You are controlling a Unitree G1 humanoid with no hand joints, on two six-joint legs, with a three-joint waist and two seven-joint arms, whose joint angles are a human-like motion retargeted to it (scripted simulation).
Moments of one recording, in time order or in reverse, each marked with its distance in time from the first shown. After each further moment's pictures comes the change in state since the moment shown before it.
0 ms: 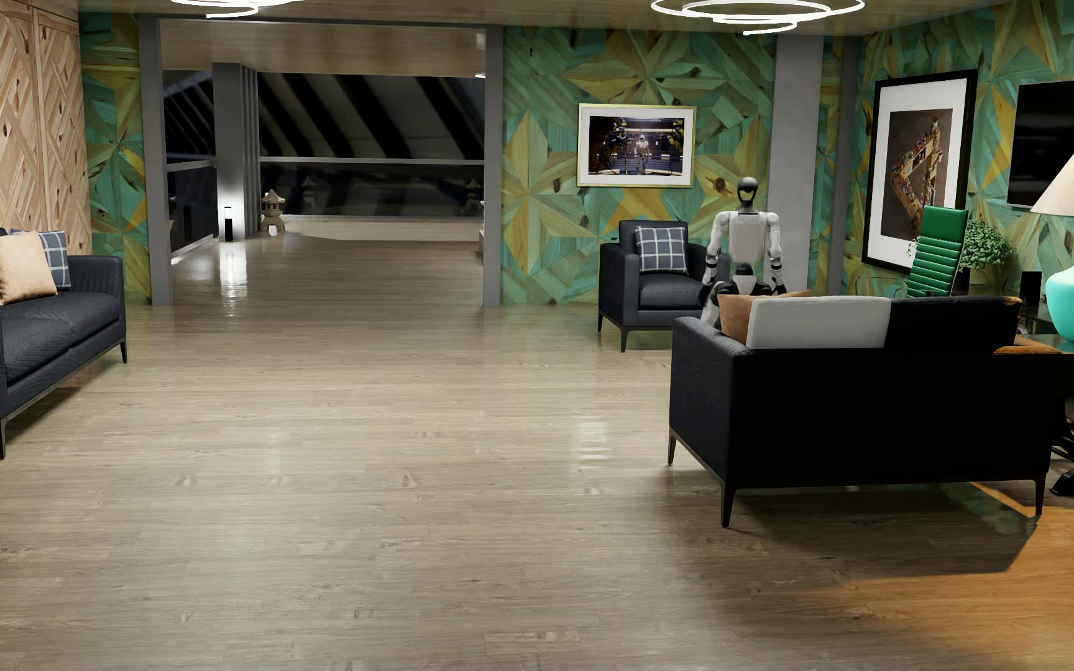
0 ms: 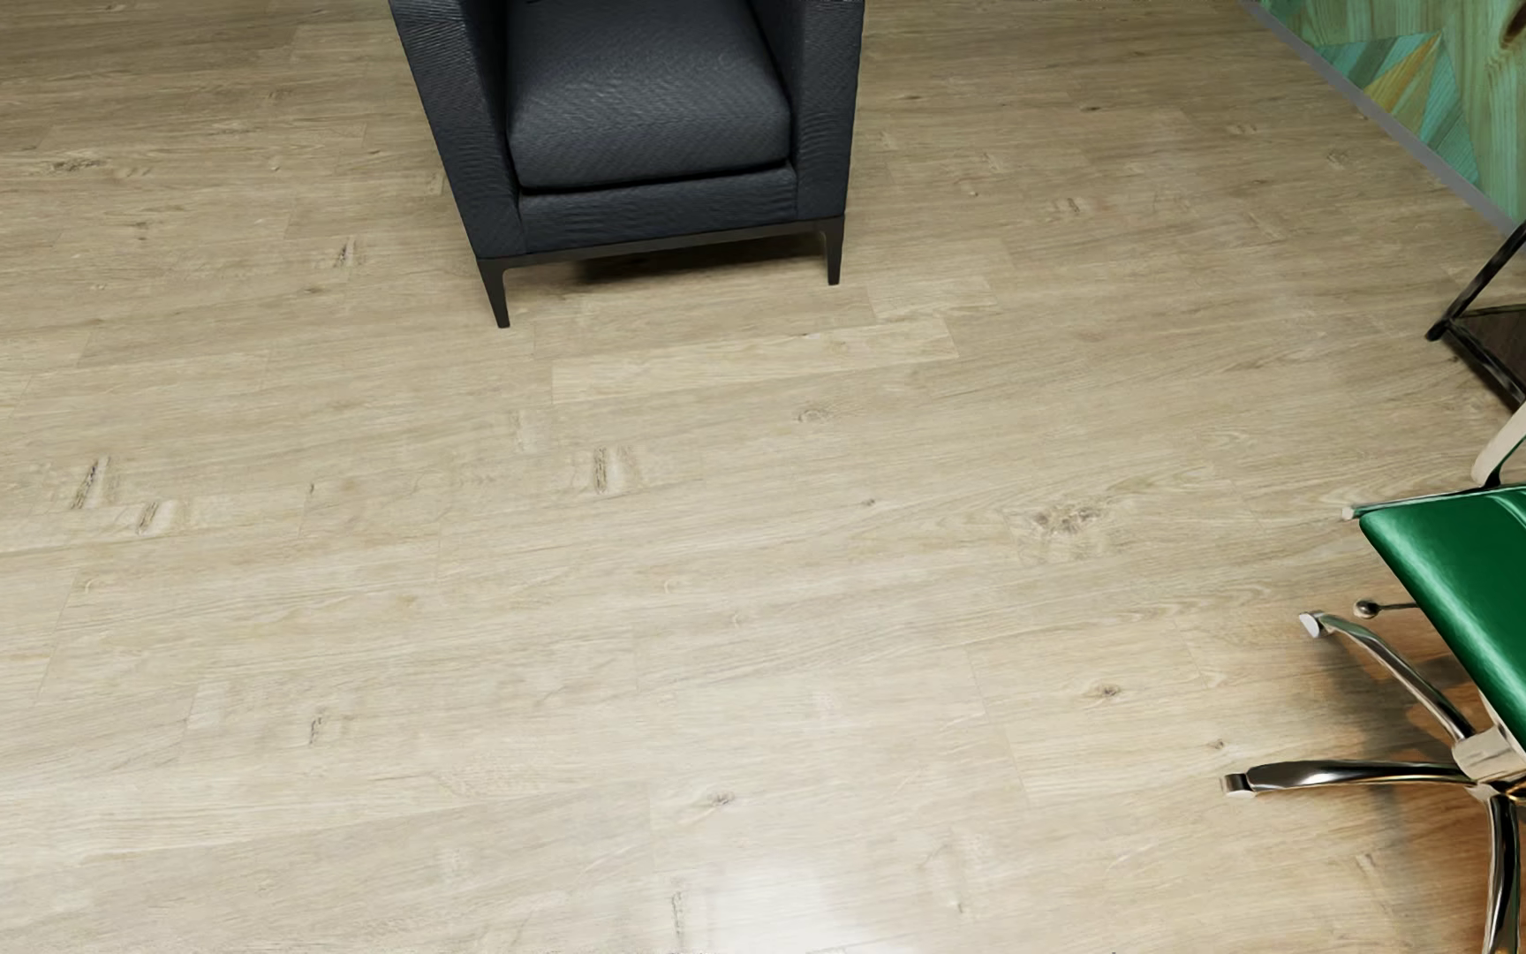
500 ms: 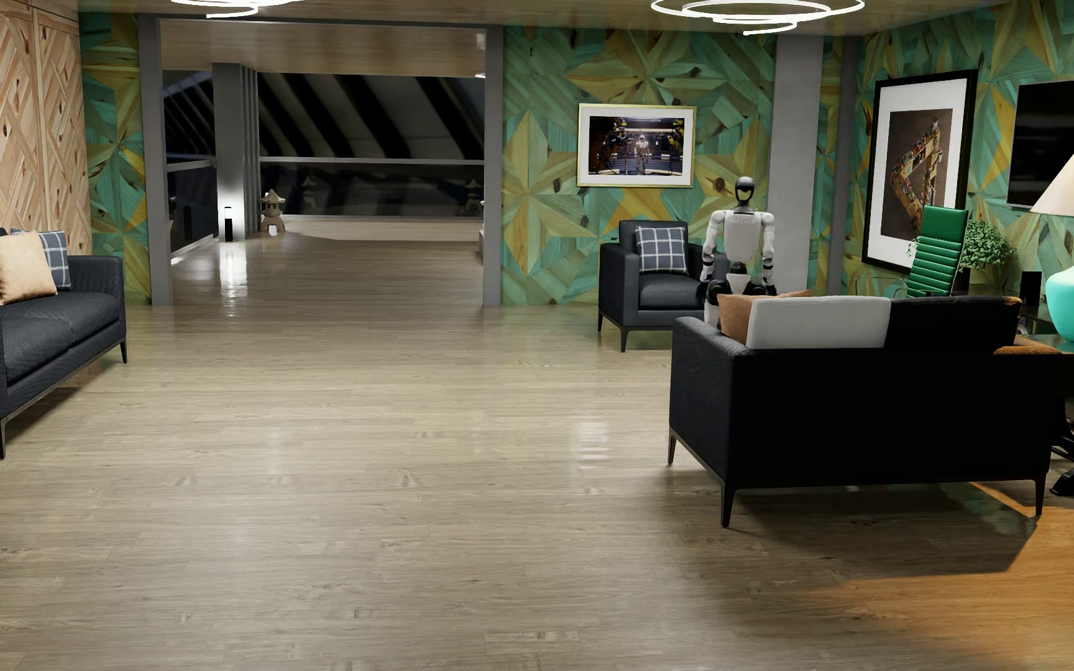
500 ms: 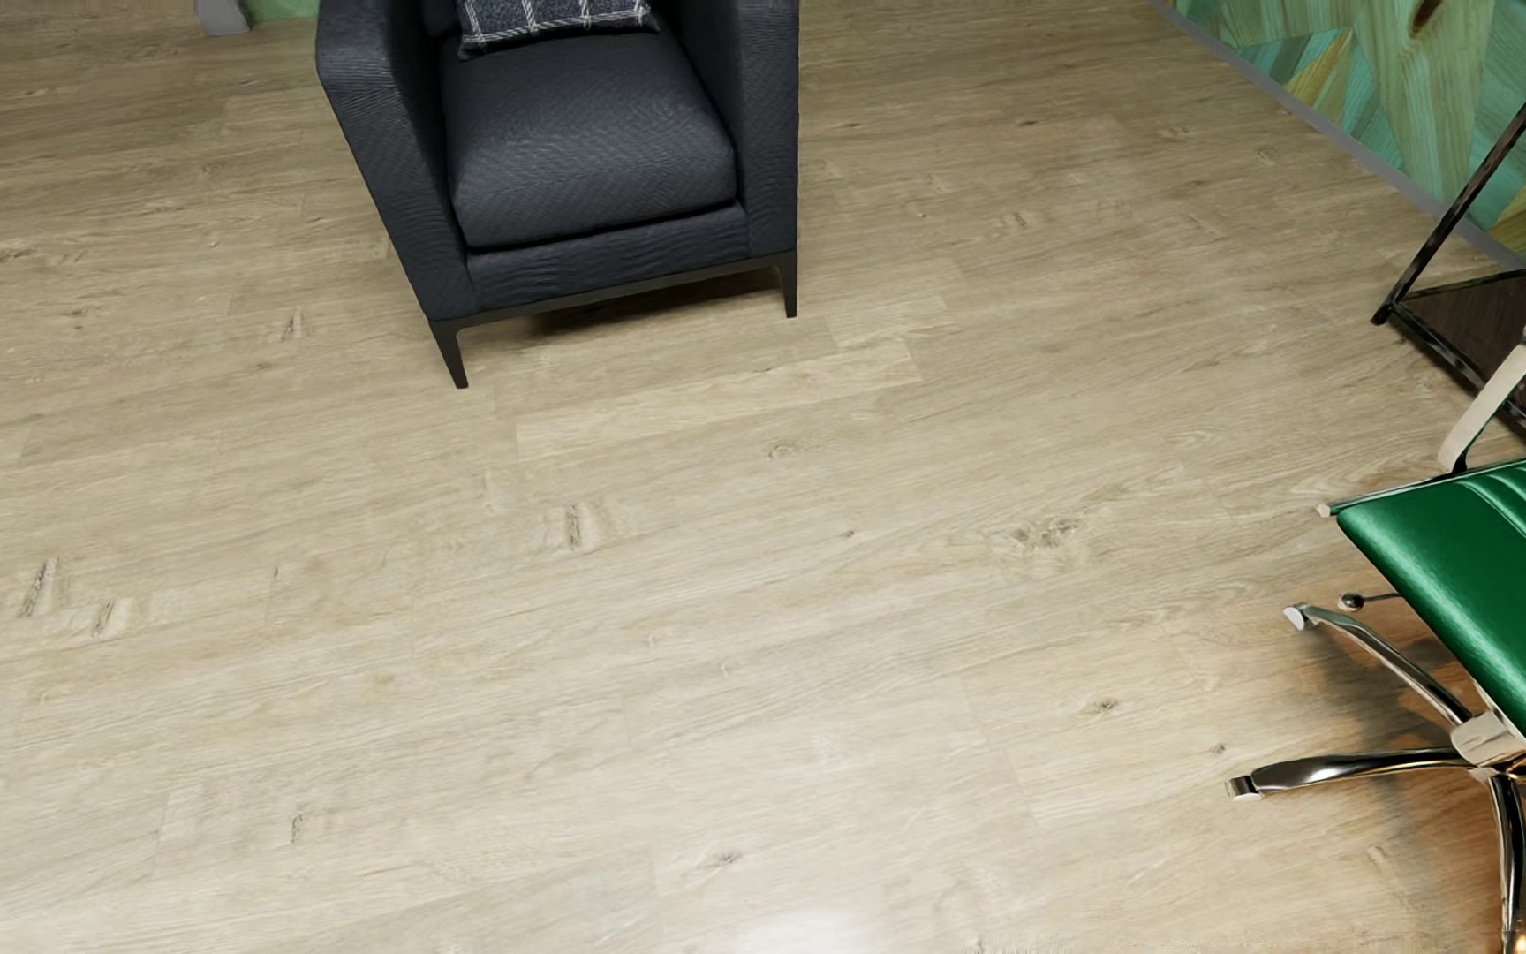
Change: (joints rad) body 0.195 0.036 0.002 -0.220 -0.067 -0.016 0.032 0.110 -0.019 -0.339 0.060 -0.017 -0.016 -0.061 0.008 -0.038 0.052 0.063 0.043 -0.028 0.052 -0.021 0.043 0.105 -0.017 0.003 0.015 -0.007 -0.016
